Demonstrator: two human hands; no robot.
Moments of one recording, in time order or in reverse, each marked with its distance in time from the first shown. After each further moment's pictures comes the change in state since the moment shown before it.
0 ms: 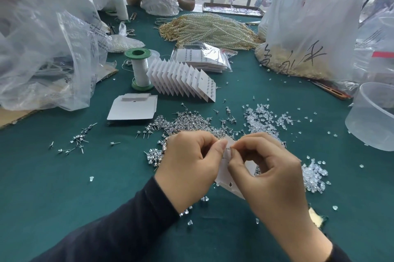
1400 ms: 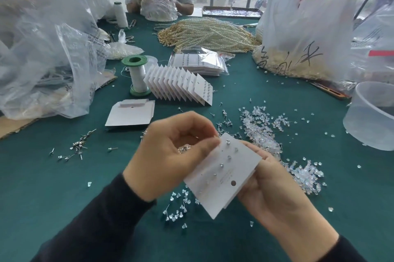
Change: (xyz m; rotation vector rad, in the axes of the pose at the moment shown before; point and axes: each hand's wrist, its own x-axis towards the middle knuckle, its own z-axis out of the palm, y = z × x) left_hand 0.009 0.004 -0.027 -0.316 -0.133 0.084; right_hand 0.011 -0.002 -0.012 1.108 -0.299 1.005
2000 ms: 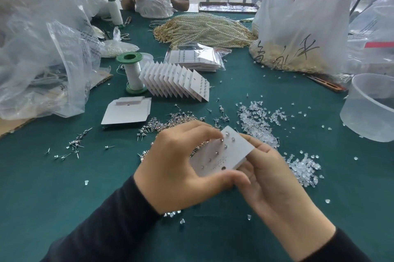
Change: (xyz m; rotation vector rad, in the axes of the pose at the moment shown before) left_hand -0.007 0.002 0.013 0.503 -0.072 0.216; right_hand -0.001 -0.002 0.005 0.091 0.114 -0.083
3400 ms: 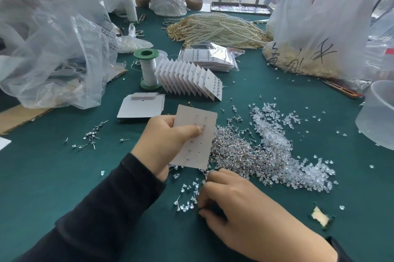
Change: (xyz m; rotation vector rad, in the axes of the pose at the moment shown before) left_hand 0.006 -0.034 -0.007 -0.781 0.261 -0.901; right_hand -0.008 0.033 -0.007 -1.702 -0.684 -0.605
